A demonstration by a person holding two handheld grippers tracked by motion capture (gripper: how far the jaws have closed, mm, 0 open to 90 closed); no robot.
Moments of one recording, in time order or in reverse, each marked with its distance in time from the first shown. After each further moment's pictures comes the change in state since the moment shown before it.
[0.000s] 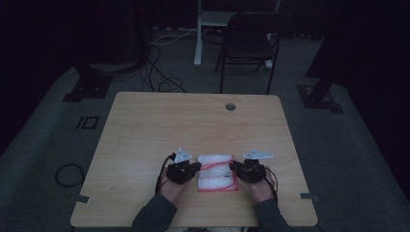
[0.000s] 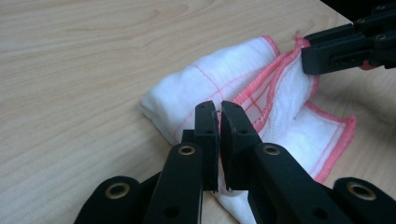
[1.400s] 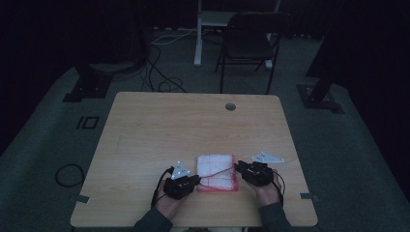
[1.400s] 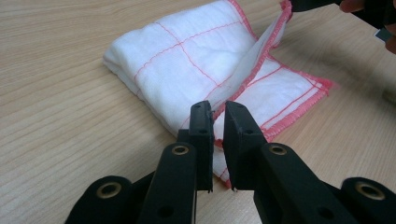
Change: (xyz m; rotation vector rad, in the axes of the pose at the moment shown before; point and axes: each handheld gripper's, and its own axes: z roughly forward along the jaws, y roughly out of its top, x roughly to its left) left arm -0.018 -0.030 -0.018 0.010 -0.036 0.047; right arm -0.005 -0.007 -0.023 -0.084 0.002 0.025
